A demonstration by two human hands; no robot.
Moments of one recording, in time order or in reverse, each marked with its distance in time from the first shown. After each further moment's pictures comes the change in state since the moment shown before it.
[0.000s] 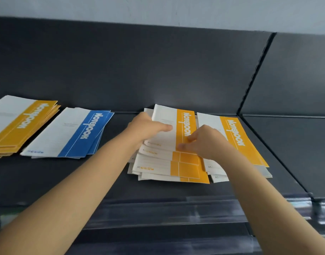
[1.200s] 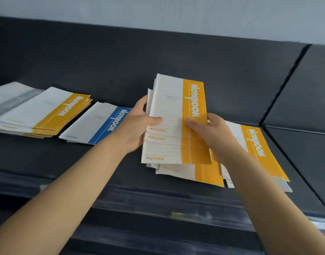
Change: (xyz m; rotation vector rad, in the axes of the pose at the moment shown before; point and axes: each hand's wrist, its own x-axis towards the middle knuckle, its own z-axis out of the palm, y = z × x) left_hand -0.034 -0.032 -0.048 -0.708 -0.049 0.174; right_hand -0.008 -0.033 -0.005 0.923 0.088 -0.065
